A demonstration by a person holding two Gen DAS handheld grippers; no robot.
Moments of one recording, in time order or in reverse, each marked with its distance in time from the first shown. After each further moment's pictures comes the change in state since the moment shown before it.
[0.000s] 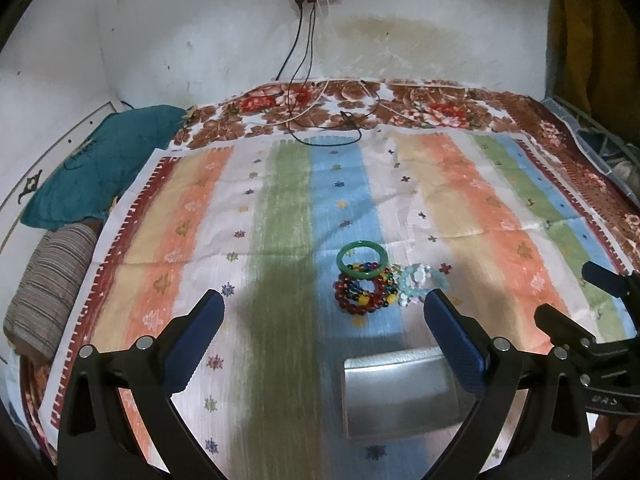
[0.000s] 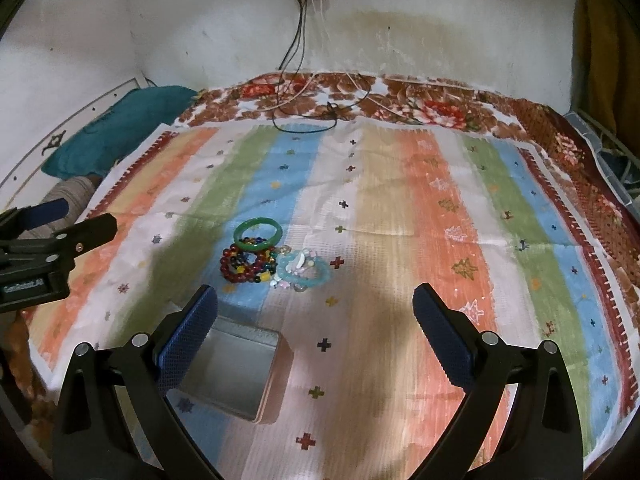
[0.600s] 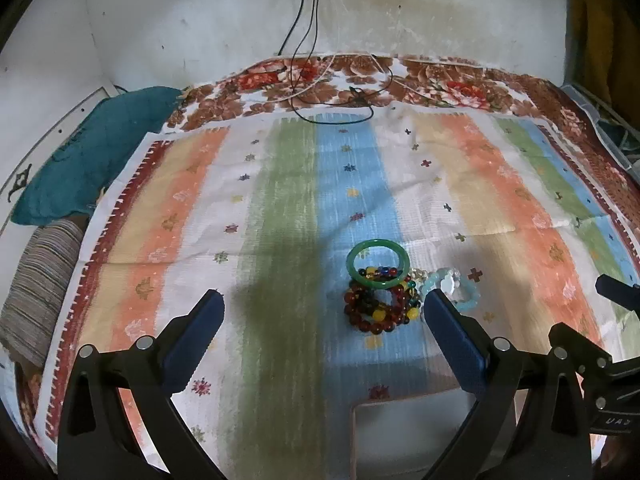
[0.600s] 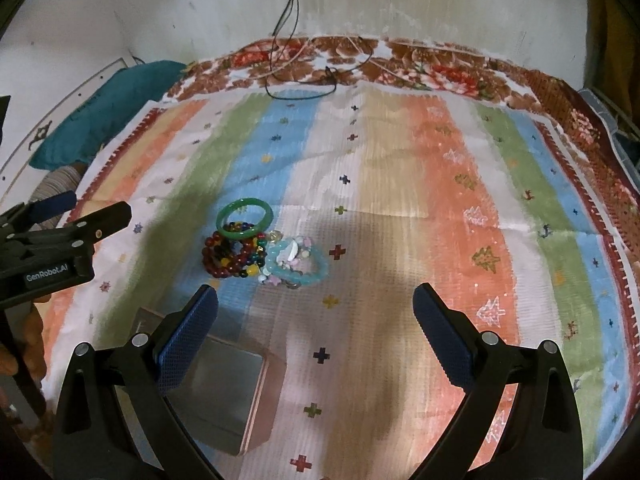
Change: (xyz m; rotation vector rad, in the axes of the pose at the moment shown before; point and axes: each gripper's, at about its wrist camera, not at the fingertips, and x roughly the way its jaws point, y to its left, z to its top) left arm 0.066 0.001 0.015 -0.002 0.072 0.021; right arm 0.059 -0.008 0.013 0.018 0.124 0.011
